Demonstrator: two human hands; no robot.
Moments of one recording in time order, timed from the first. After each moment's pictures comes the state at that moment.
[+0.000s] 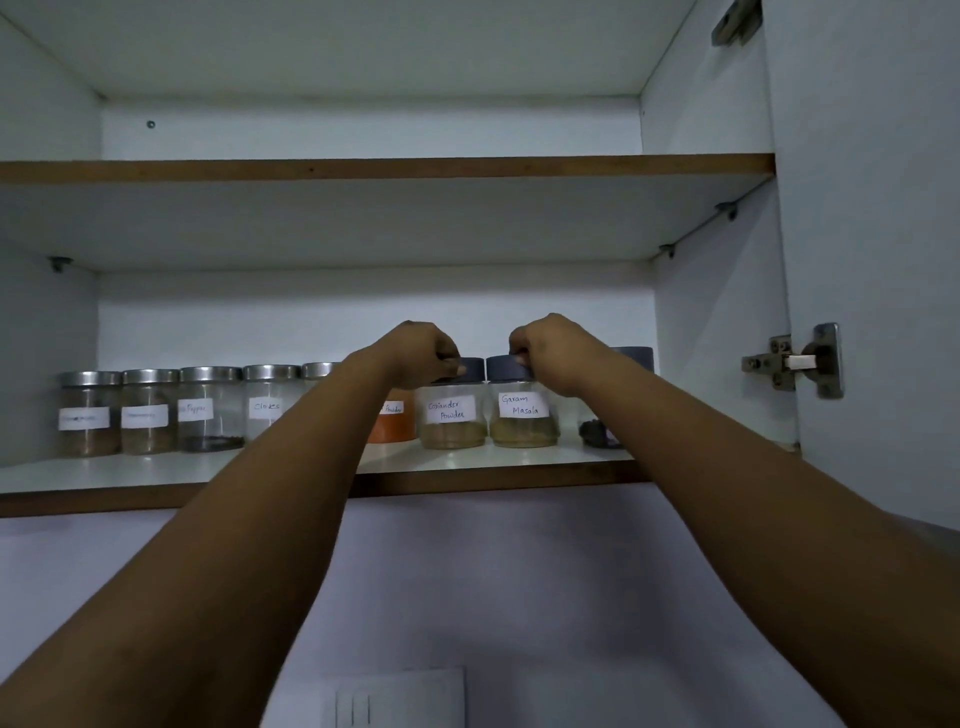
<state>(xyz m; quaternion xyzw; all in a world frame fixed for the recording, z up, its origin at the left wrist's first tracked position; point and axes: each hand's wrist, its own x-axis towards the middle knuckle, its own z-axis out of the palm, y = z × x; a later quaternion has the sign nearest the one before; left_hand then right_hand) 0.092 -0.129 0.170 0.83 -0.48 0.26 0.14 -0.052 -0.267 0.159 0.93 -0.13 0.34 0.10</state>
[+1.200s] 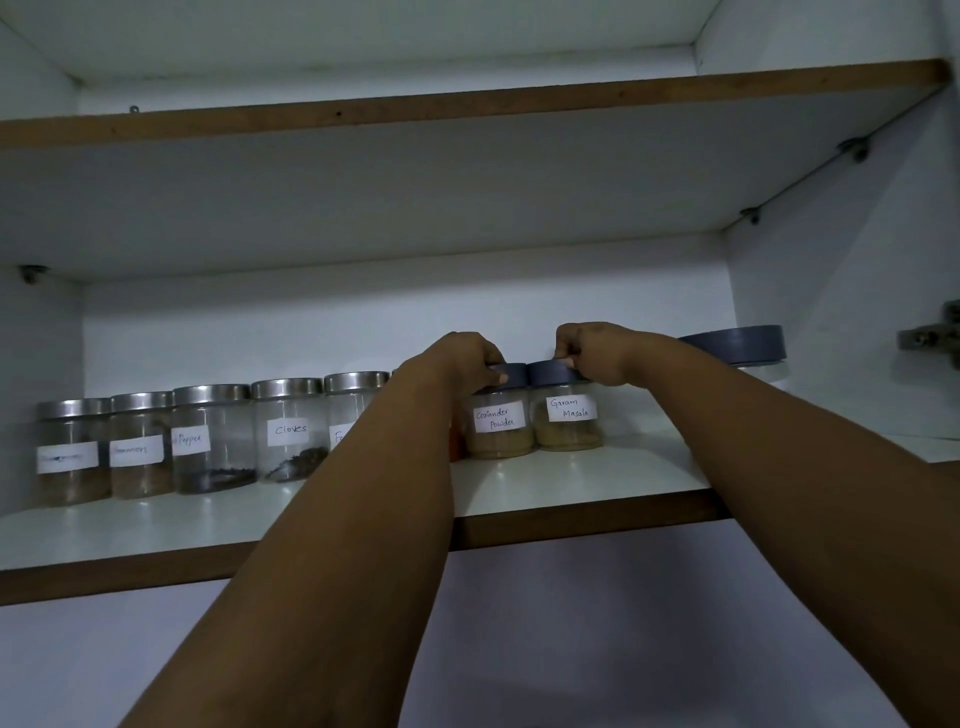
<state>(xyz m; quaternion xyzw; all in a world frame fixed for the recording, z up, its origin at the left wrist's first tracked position) 0.173 -0.163 0.172 0.82 -0.50 0.23 0.17 0.046 -0.315 0.169 0.95 -0.16 0.28 -0.02</state>
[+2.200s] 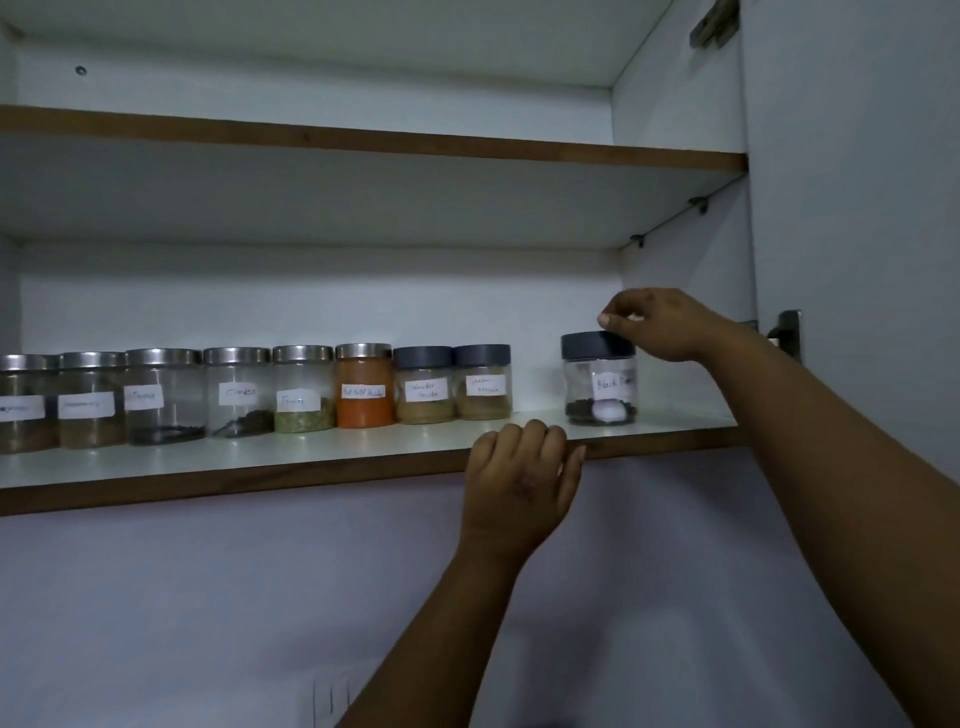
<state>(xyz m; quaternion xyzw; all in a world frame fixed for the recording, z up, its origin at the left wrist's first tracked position) 0.000 -0.178 -0.007 0.57 -0.45 0.63 0.27 -0.134 -0.326 0.158 0.90 -0.21 0.37 0.00</state>
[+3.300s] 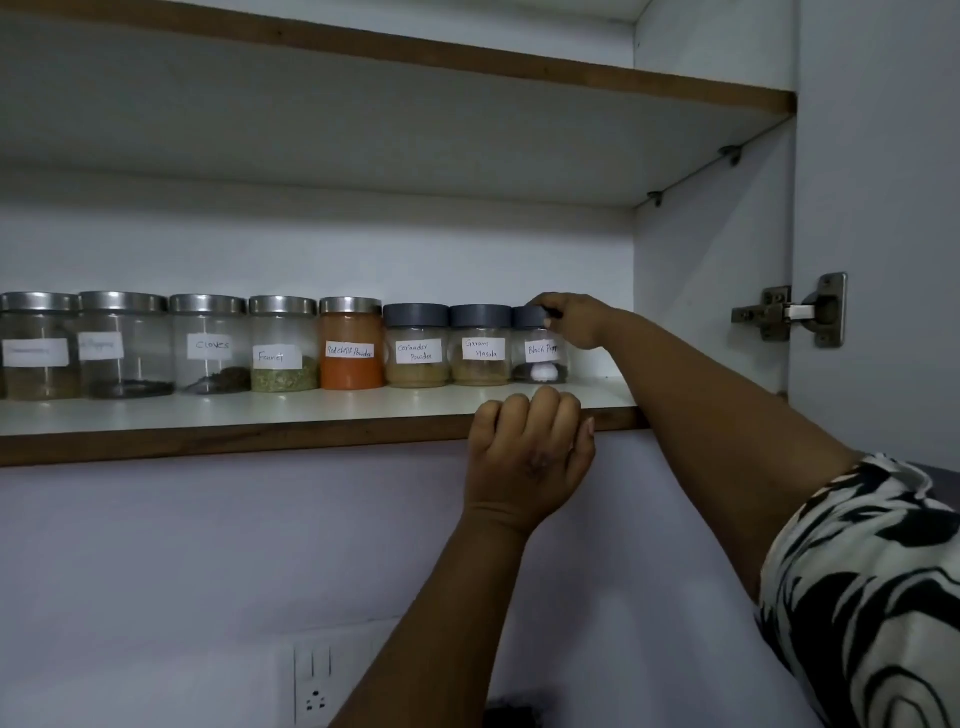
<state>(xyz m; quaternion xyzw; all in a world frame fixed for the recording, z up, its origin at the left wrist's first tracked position) 0.014 -0.204 -0.012 0.51 -0.36 0.73 0.27 0.002 -0.382 0.147 0.94 -0.19 0.29 0.00</state>
